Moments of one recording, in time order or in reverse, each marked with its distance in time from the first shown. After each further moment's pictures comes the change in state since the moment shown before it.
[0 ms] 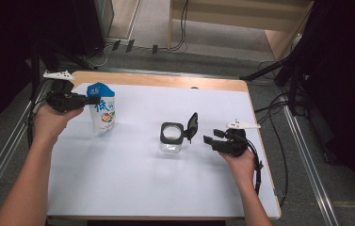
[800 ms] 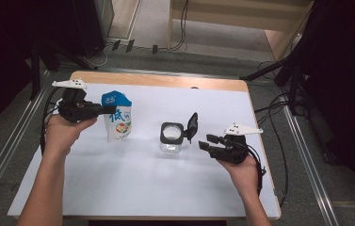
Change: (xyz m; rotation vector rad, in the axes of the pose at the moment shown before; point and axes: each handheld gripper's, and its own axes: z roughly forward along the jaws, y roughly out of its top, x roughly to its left) left arm -0.062 0.001 0.001 -0.031 -0.138 0.019; right arm 0.051 0.013 -0.036 -0.017 0.096 -0.073
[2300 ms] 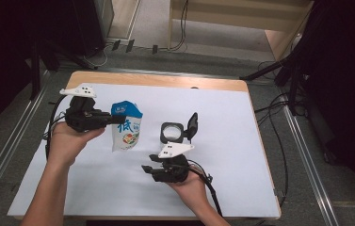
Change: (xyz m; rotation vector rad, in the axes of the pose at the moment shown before) left arm -0.045 -0.001 0.001 0.027 -0.066 0.035; right arm 0.121 -0.009 0.102 0.075 0.219 -0.197
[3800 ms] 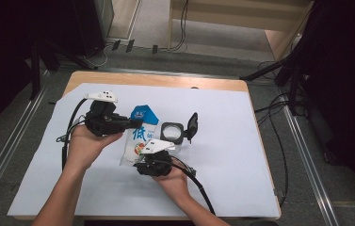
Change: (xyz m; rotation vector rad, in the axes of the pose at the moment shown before) left arm -0.027 0.010 0.037 0.035 -0.008 0.025; right arm -0.003 0.004 0.056 -0.014 -0.052 -0.024
